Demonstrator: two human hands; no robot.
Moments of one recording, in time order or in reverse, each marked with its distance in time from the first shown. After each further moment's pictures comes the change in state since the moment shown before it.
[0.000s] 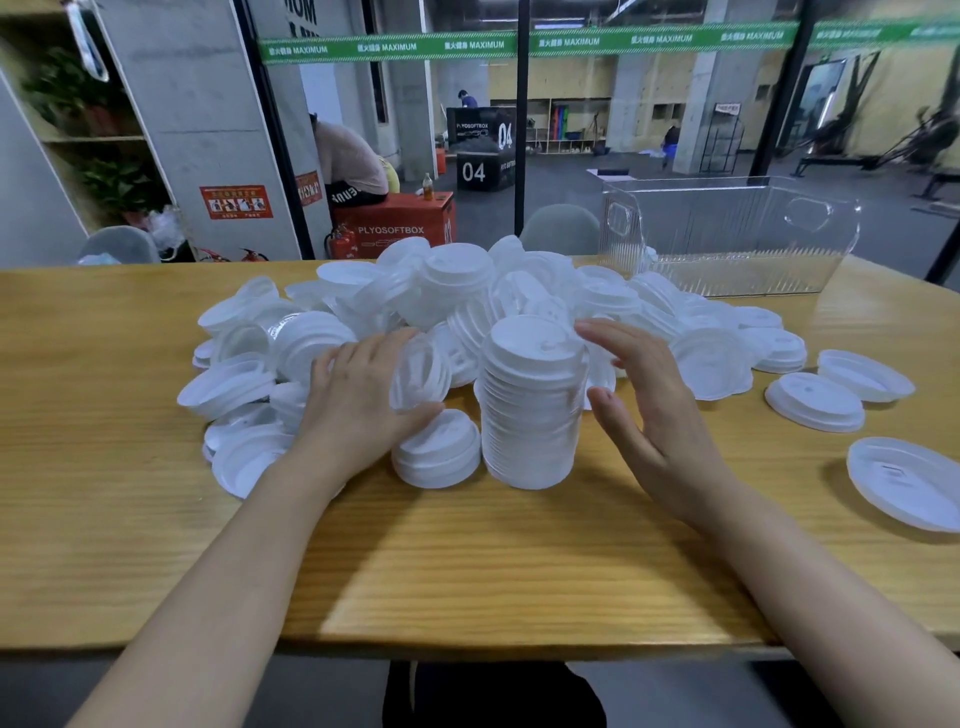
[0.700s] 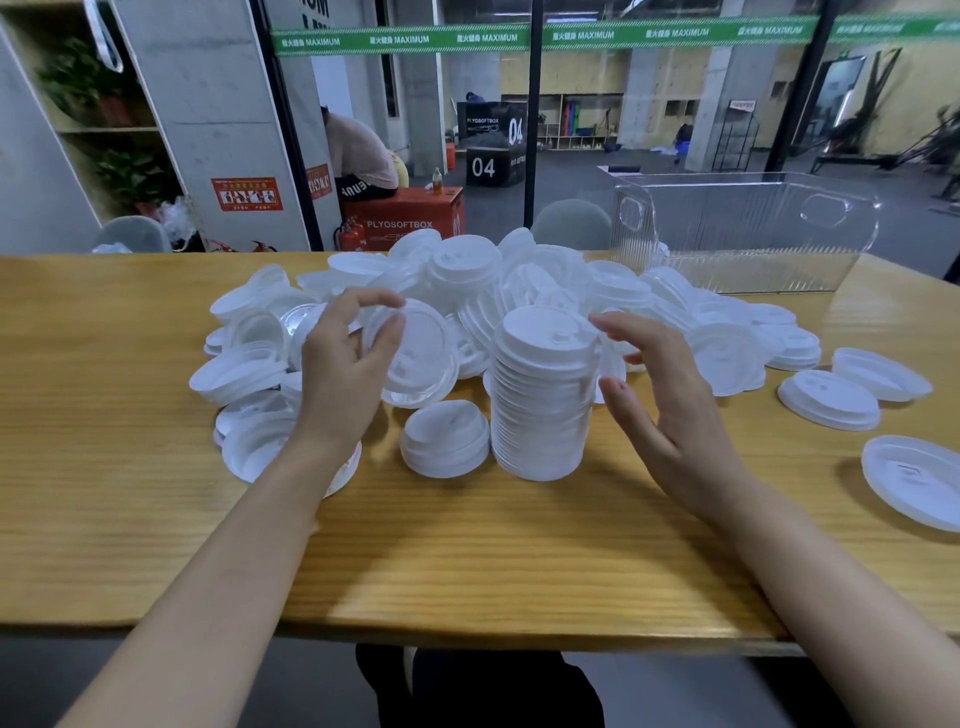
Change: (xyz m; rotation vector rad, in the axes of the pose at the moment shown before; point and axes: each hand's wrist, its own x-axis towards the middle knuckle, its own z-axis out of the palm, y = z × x) left_hand -0.004 0.011 -0.016 -0.829 0.348 -0.100; right_hand -0.002 0.001 0.000 -0.009 0.006 0.015
